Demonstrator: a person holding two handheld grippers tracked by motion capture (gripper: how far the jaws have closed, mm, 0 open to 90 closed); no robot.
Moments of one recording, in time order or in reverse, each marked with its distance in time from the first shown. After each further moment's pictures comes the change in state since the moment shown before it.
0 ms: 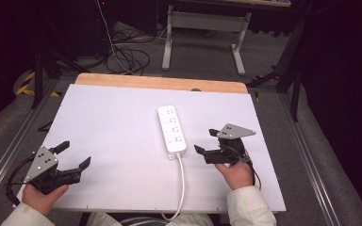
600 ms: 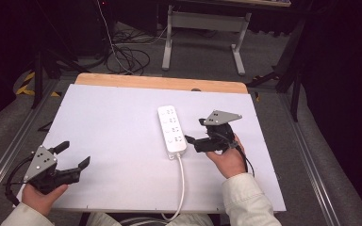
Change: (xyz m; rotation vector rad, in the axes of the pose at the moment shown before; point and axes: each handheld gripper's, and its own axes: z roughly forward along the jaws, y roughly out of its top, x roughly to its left) left arm 0.002 0.000 -0.001 0.002 -0.004 -0.011; right arm 0.001 0.043 0.020 0.042 0.028 -0.055
